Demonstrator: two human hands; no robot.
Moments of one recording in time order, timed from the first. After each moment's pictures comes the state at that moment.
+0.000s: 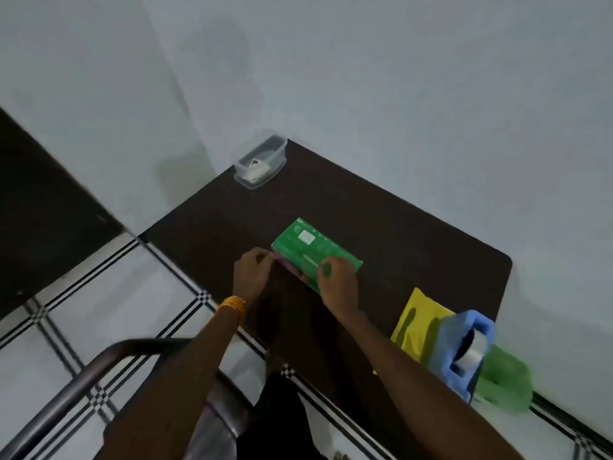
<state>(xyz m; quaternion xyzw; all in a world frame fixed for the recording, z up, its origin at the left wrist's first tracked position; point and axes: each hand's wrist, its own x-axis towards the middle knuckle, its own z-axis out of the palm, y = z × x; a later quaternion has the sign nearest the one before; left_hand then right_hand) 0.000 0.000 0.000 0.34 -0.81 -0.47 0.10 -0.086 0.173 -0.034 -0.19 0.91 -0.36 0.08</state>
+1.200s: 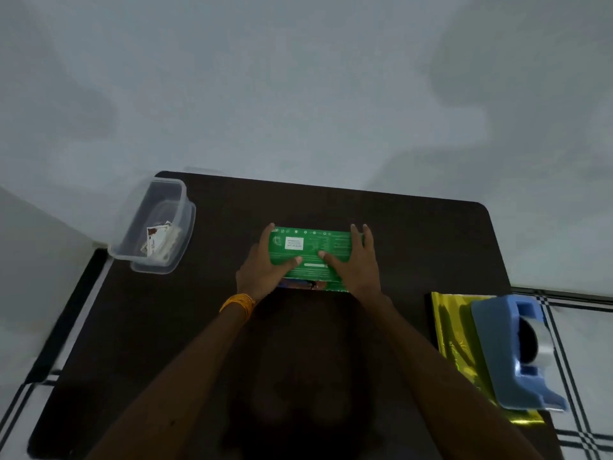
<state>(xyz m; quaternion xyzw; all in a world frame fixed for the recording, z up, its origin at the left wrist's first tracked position) -0.247 -0.066 -0.079 0.08 -0.89 -0.44 -0.14 -0.246 0.149 -0.087 0.11 0.92 -0.37 0.06</state>
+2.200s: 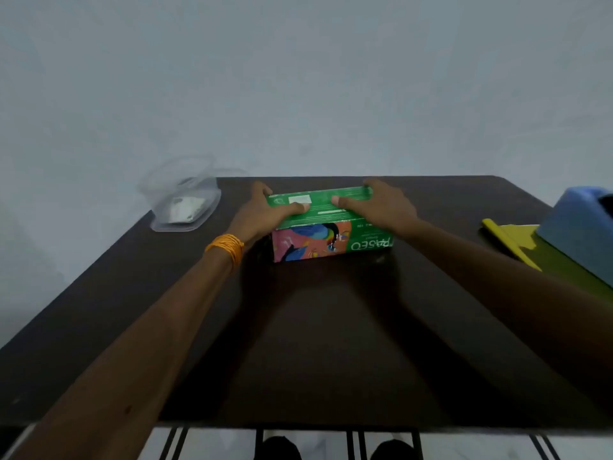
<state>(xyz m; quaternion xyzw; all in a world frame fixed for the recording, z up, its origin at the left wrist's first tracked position) -0.197 -0.136 -0.119 -0.02 -0.89 -0.46 0.04 -0.172 0.101 -0.105 0.05 0.94 -0.31 -0.10</state>
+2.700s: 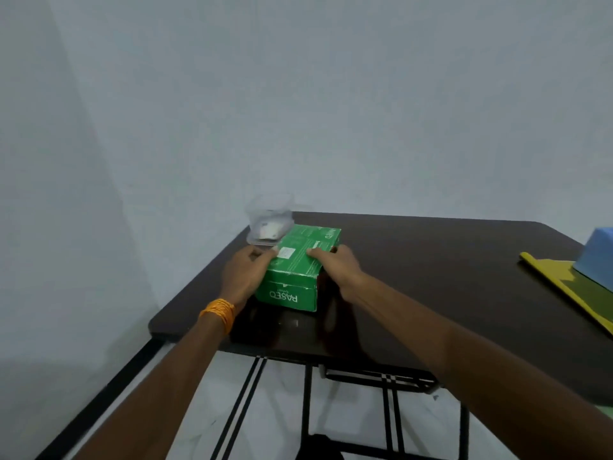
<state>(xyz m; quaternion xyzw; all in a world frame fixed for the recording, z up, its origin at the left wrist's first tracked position) -0.032 -0.271 -0.125 0.09 -0.84 -0.50 0.19 -0.079 -0.090 -0.135 0.01 0.75 -0.66 0.02</state>
